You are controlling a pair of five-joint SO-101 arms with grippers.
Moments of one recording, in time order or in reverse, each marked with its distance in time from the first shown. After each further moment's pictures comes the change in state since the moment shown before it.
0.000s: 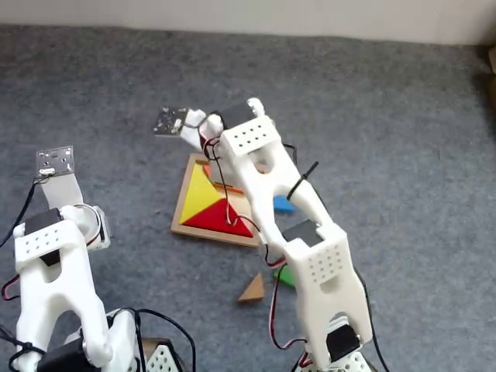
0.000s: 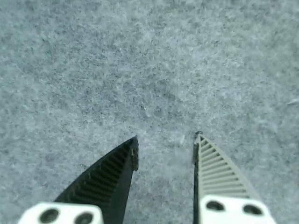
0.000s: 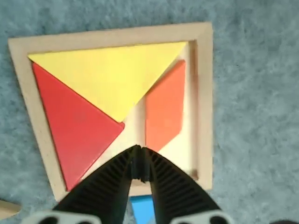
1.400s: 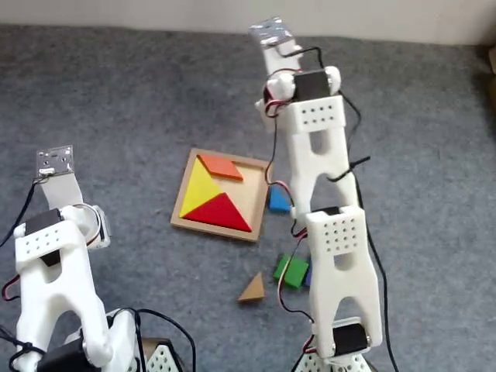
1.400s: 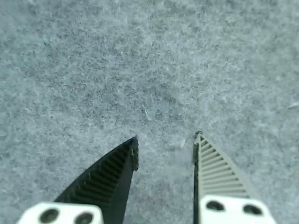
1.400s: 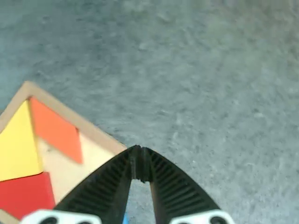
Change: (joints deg) left arm 0.0 0.0 0.3 -1.3 0.0; right arm 16.4 13.0 -44.7 13.6 -35.7
